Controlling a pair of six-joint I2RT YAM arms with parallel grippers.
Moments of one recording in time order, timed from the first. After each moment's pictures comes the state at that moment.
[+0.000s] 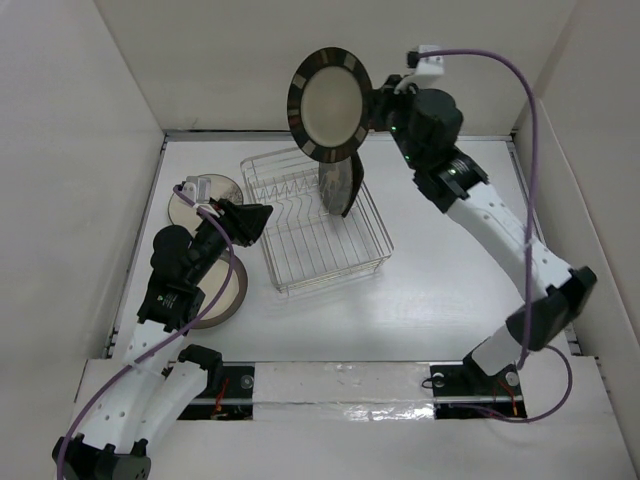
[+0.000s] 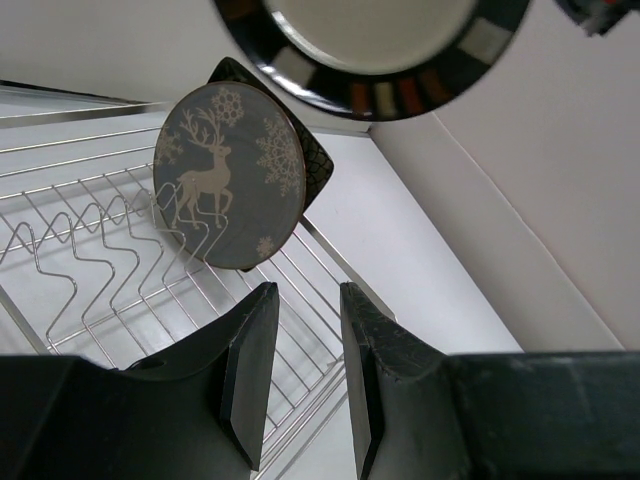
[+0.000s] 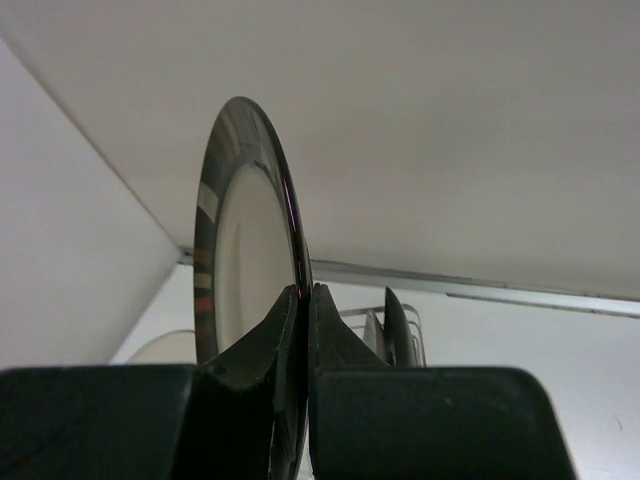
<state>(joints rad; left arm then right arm) -0.31 0.68 0.70 0.05 0.26 -0.55 0.58 1.50 1.69 -0.03 0.30 0.26</state>
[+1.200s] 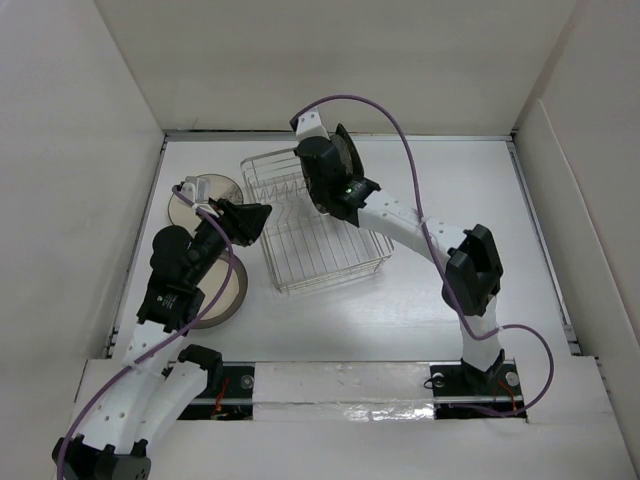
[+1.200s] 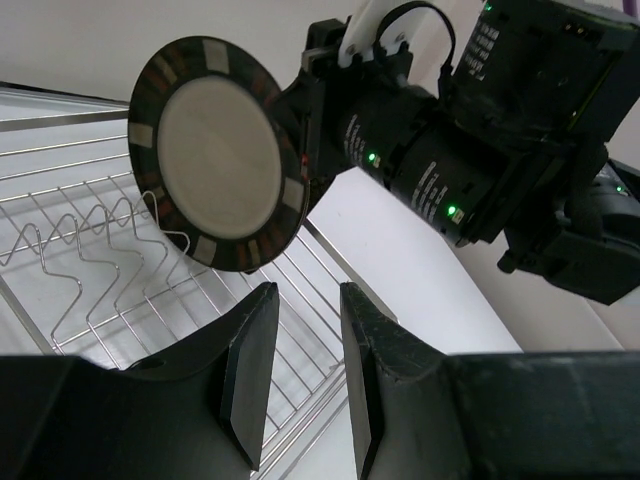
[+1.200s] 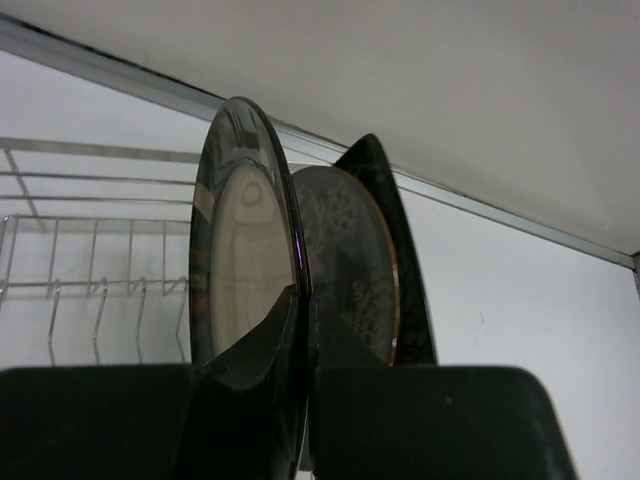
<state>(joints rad) -0.31 0.67 0.70 0.05 0.25 -0.55 0.83 1.98 1.85 -0.10 0.78 -0.15</state>
